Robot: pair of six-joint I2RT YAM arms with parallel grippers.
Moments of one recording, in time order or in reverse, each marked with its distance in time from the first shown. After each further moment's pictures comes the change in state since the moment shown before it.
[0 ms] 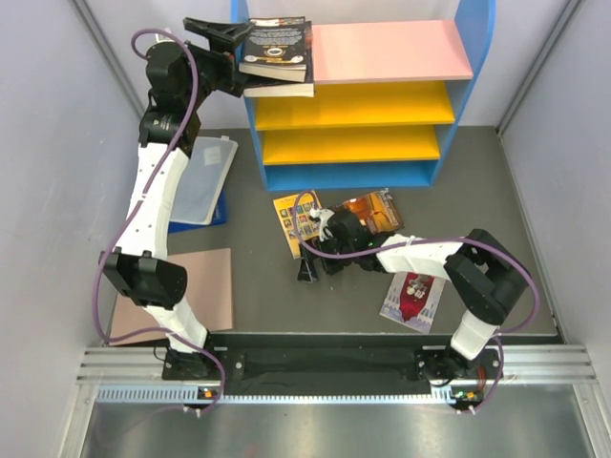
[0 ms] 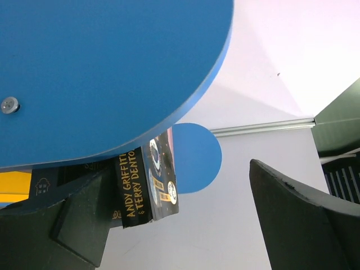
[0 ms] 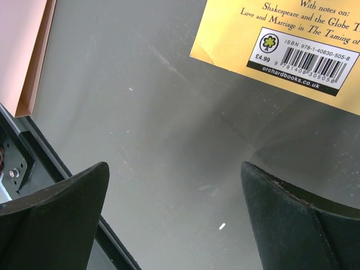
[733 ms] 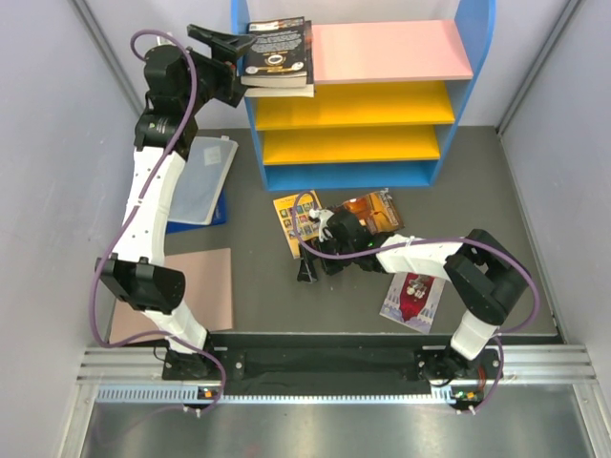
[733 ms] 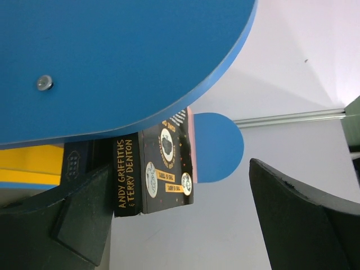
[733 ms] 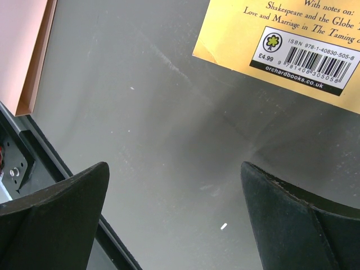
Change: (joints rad) left arm 0.000 -0.037 -0.017 -0.087 0.010 0.083; right arm 0.004 0.000 0.000 0.000 0.000 0.000
